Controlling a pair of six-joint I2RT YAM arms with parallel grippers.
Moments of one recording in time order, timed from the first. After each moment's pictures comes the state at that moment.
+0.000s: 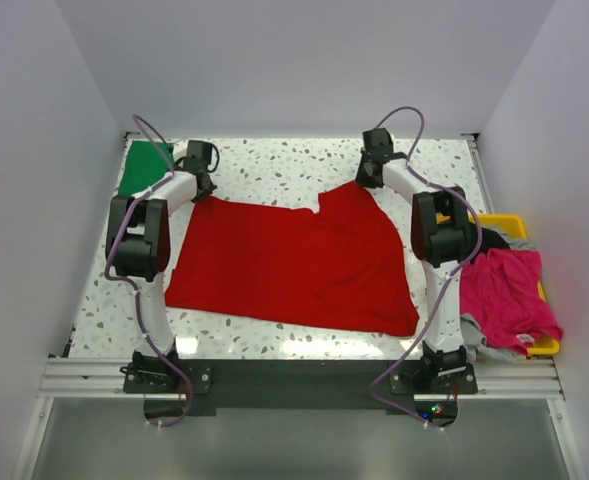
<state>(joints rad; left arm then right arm) -0.12 2.09 1.49 -0.33 -0.40 -0.61 0.22 2.32 1.84 -0.40 0.17 0.43</state>
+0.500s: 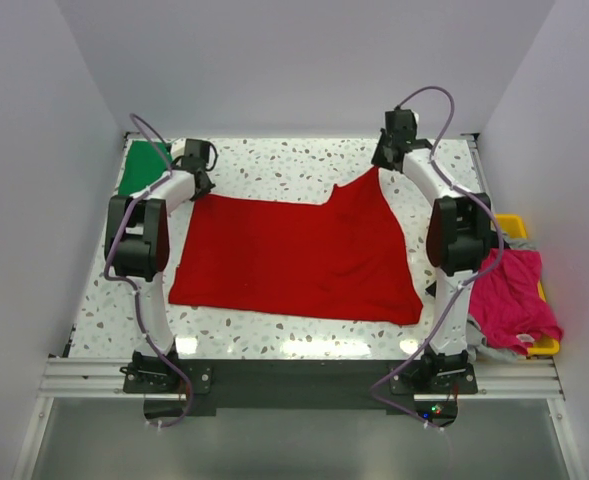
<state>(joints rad) -0.11 2.08 1.50 -0.32 -0.39 -0.60 0.15 2.16 1.84 -0.42 0.17 0.43</state>
